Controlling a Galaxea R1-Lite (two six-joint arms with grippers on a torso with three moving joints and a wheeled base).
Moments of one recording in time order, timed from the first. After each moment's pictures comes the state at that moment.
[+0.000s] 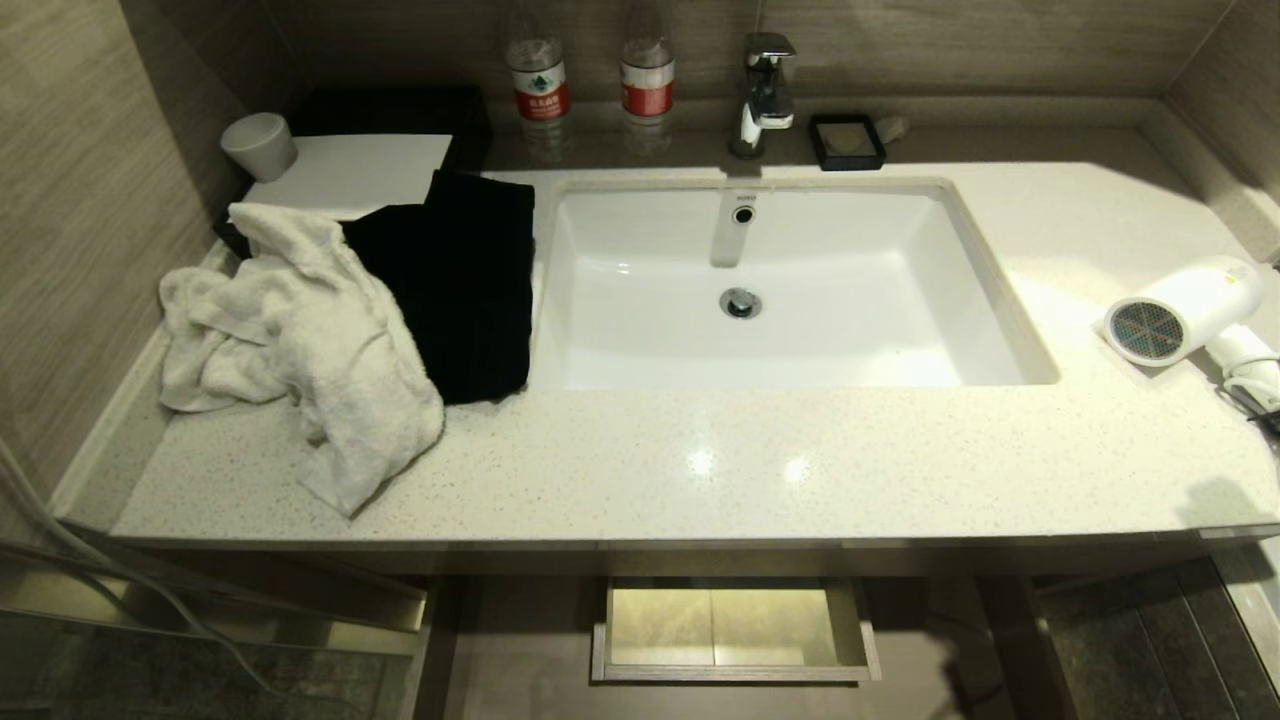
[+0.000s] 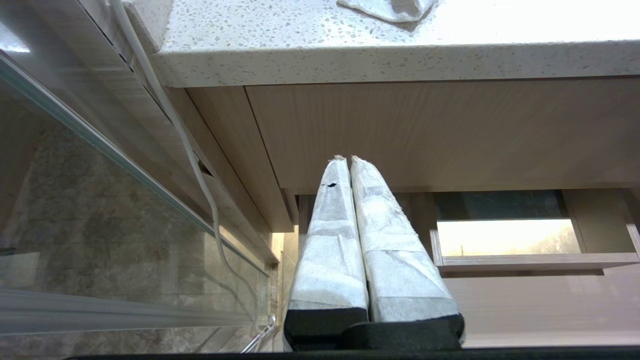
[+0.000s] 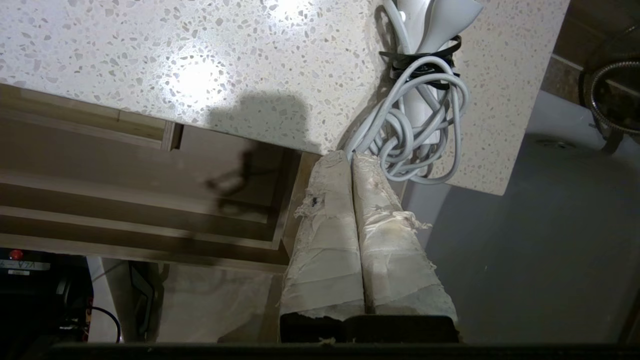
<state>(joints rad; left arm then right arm) 0.00 0.00 0.00 0.00 0.00 0.00 -0.74 1.10 -1.04 0.54 0.47 -0.79</state>
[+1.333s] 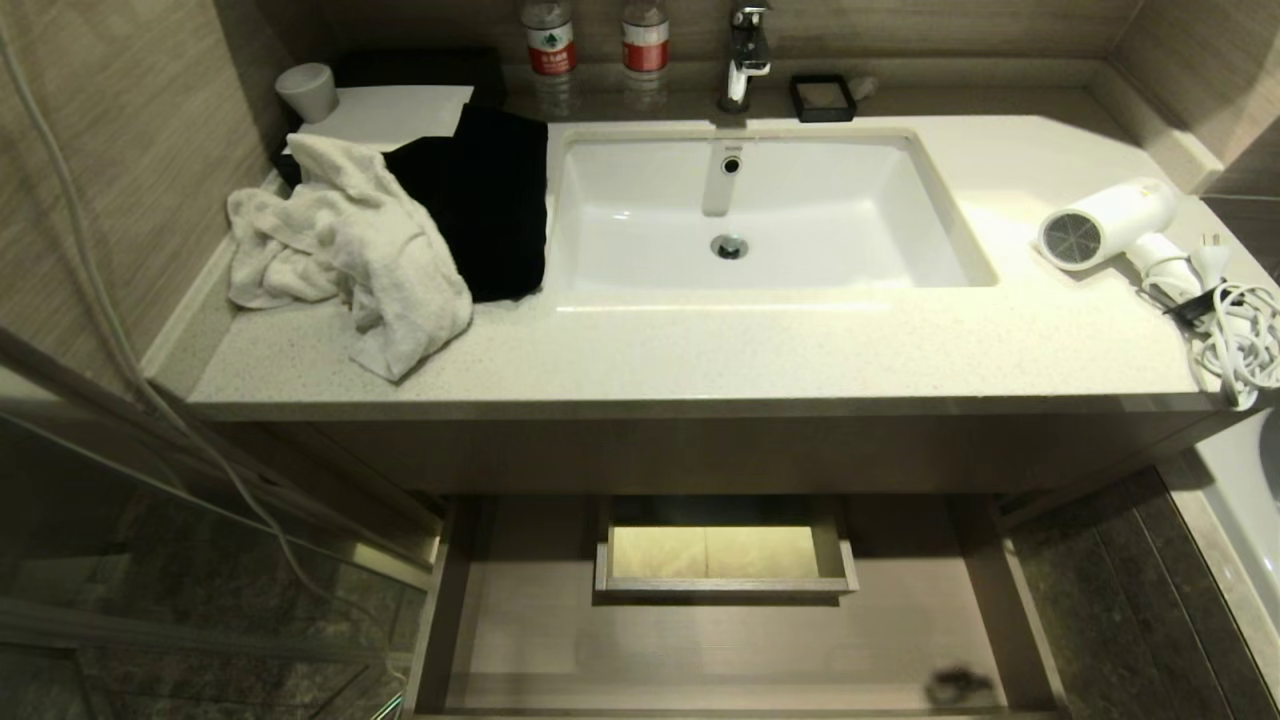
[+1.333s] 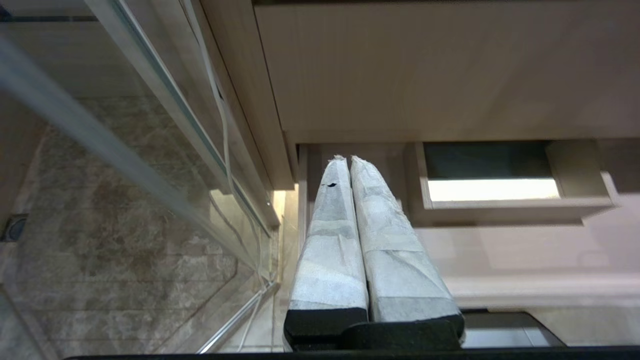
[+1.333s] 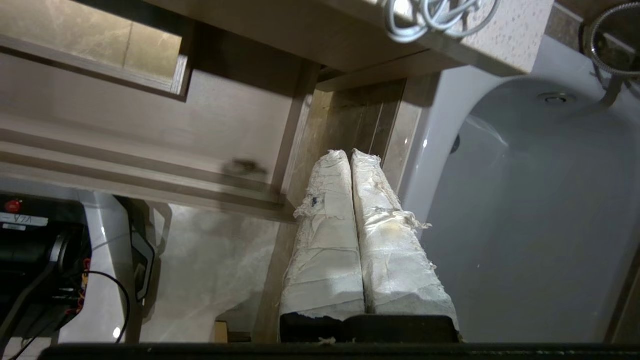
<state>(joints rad) 0.00 0.00 0.00 0.00 0.00 0.00 -0.74 1.02 -0.99 0.52 0.48 -0.79</state>
